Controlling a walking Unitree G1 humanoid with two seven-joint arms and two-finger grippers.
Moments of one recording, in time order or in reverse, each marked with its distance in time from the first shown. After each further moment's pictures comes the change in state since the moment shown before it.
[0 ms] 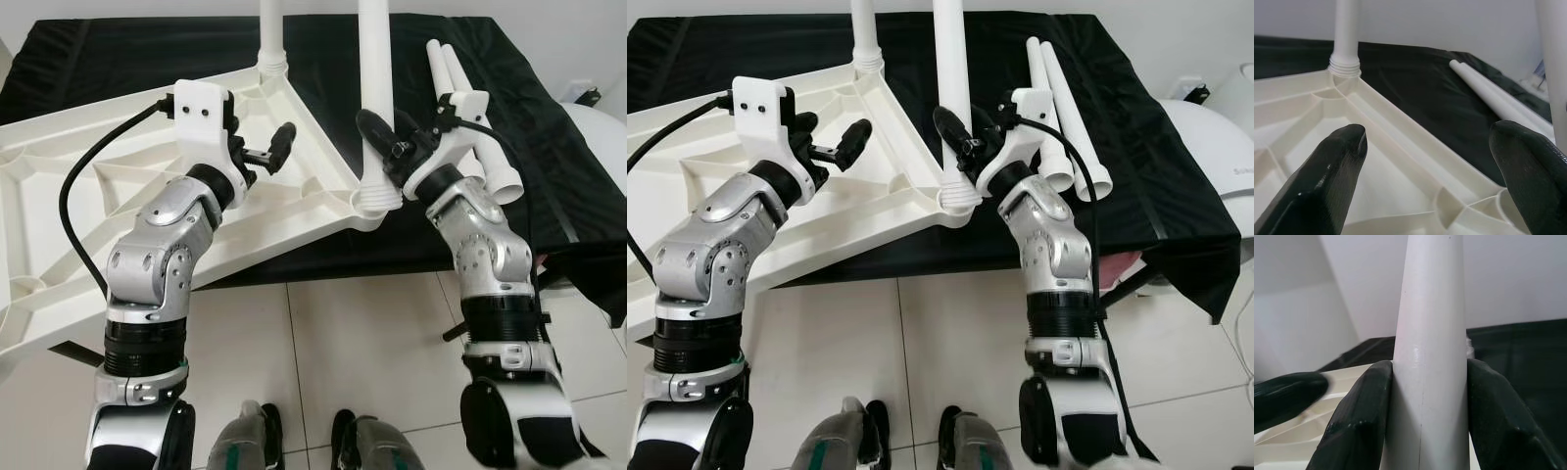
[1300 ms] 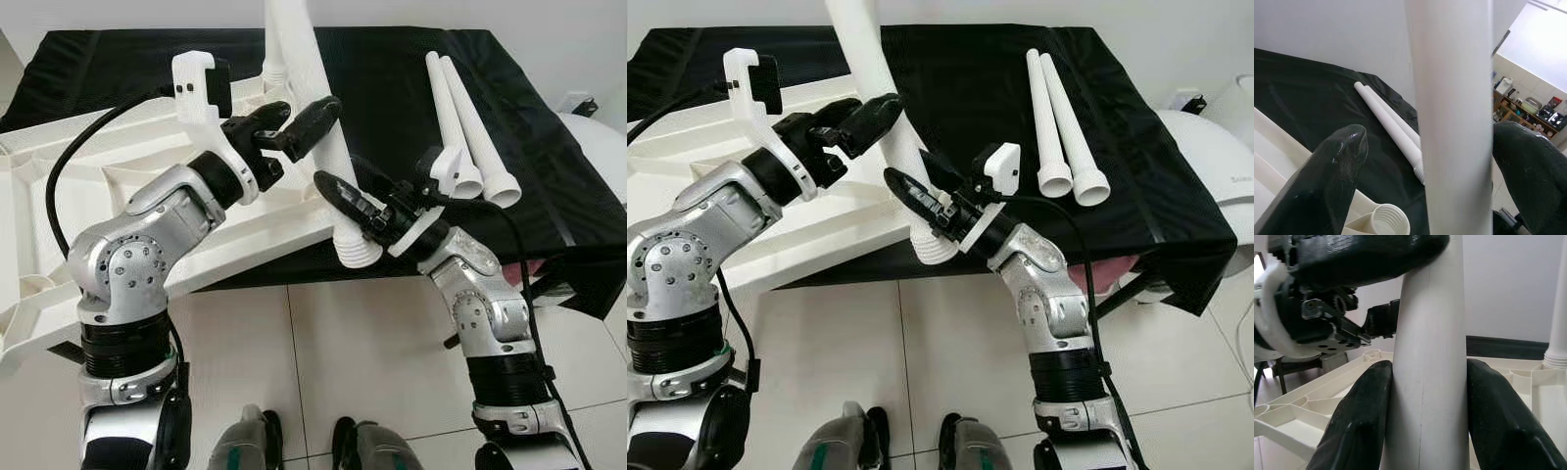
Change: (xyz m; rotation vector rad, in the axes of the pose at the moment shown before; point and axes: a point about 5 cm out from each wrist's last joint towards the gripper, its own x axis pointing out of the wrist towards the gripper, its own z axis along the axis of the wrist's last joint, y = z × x) left arm -0.014 -0.025 0.031 -0.258 -0.047 -0.333; right arm -0.031 0.037 -0.015 -0.028 0.048 0.365
